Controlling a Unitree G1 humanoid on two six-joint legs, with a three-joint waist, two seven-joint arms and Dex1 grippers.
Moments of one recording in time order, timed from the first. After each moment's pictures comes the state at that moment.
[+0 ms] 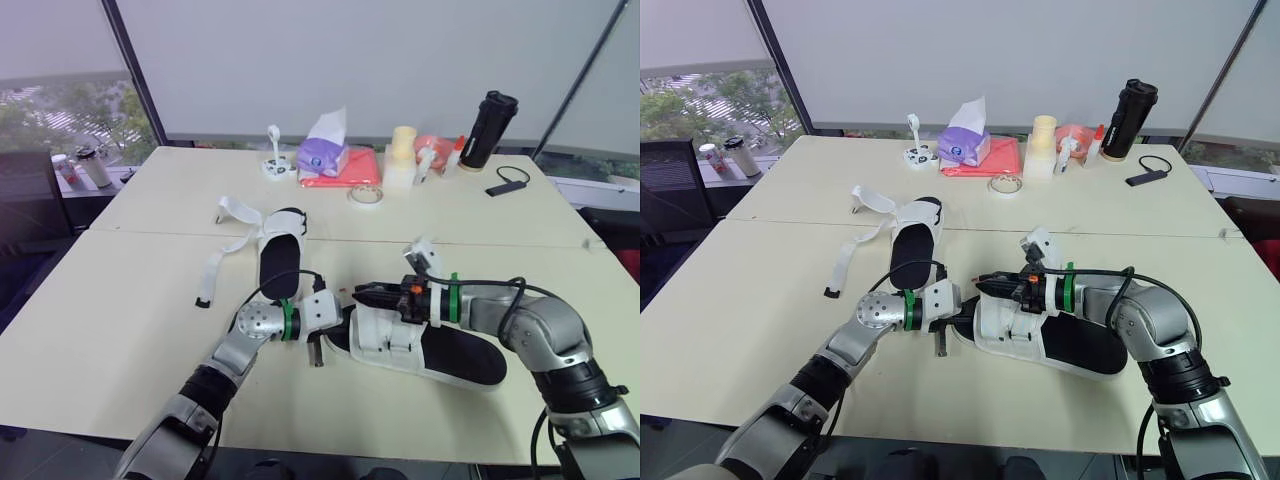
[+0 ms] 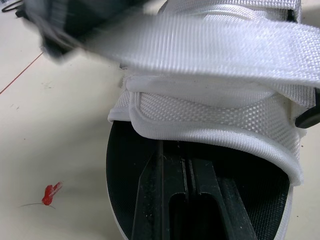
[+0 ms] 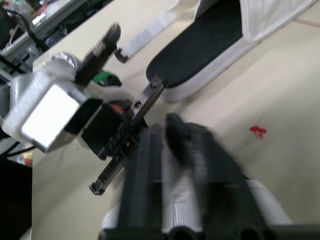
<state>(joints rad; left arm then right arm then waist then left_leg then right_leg) -0.51 0.25 -0.41 0.43 -0.01 -0.19 -0.96 -0.48 -0.65 0.08 -0.13 0.79 0.91 0.75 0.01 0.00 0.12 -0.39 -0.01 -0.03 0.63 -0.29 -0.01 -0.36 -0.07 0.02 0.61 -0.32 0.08</state>
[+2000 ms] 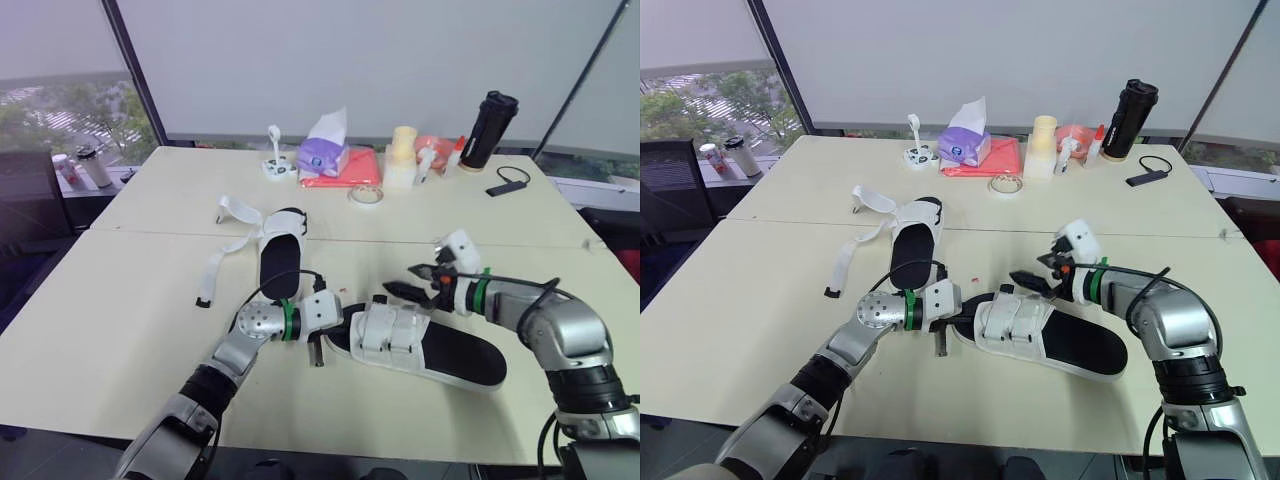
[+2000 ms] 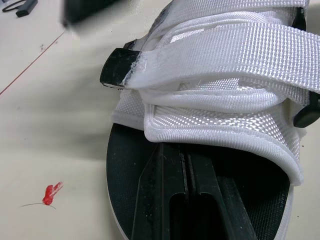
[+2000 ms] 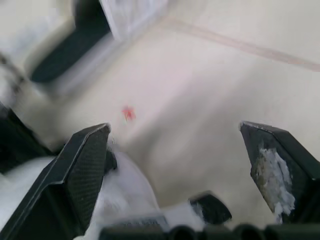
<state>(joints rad) -0.52 0.25 -0.41 0.43 -0.01 -0.19 -0.96 -0.45 -0.62 -0.17 -0.10 0.64 0.97 0.65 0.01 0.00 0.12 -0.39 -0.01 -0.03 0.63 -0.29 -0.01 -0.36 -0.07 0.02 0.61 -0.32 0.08</state>
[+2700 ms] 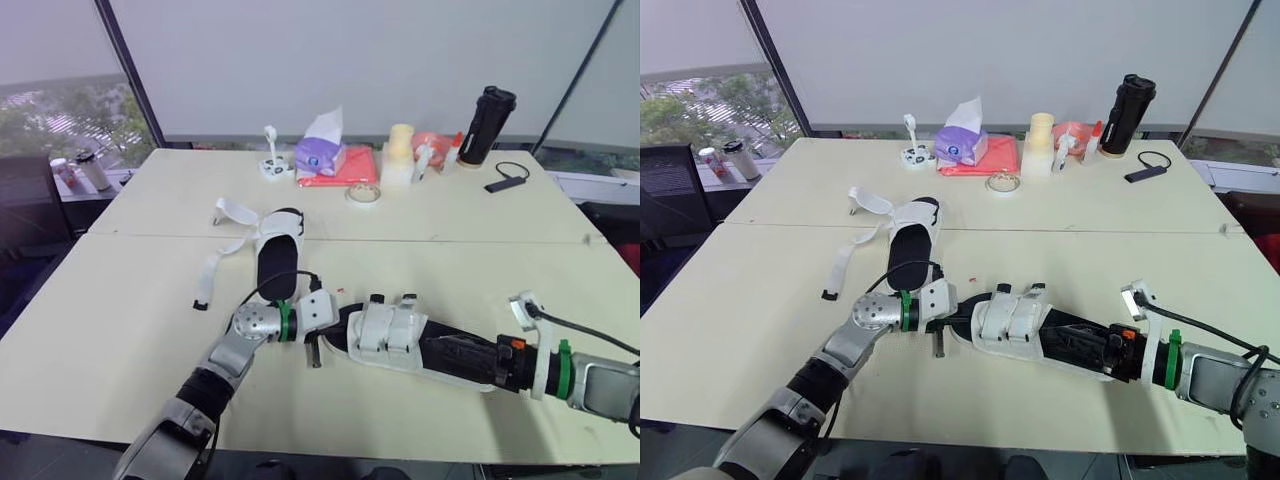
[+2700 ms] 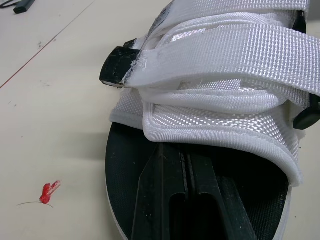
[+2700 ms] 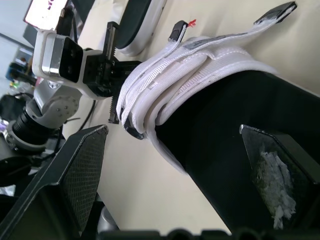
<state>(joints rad) -0.49 0.26 -0.39 0.40 -0.03 -0.18 -0.98 0.00 -0.68 -0.51 -0.33 1.12 1.34 0.65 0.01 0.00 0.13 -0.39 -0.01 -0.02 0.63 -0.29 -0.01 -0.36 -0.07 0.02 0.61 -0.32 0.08</state>
